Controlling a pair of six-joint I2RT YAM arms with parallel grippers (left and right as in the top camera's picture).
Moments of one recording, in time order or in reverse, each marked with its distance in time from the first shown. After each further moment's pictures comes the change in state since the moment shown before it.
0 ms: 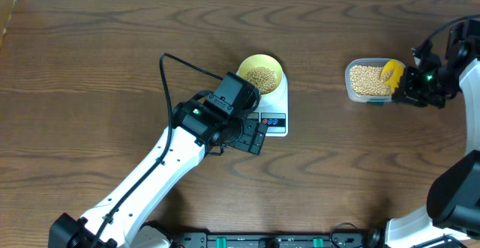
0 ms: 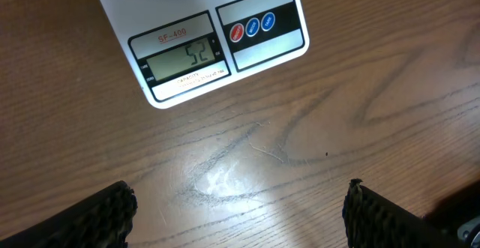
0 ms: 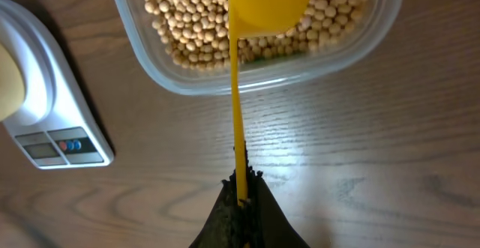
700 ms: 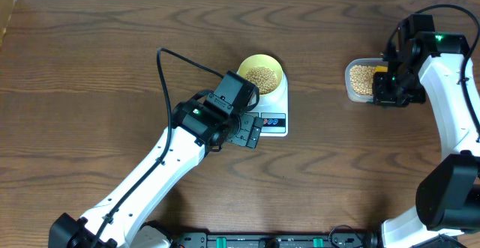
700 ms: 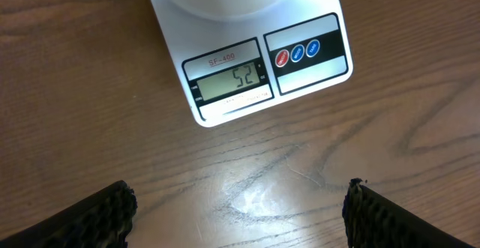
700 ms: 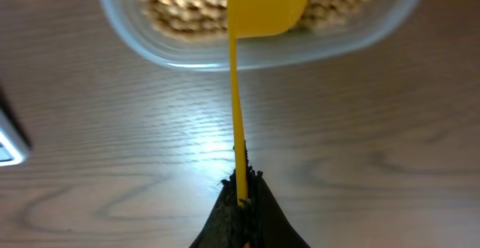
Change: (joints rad) left arm 0.000 0.000 0.000 0.029 -0.140 0.000; right arm 0.224 0.000 0.000 -0.042 0.324 0.075
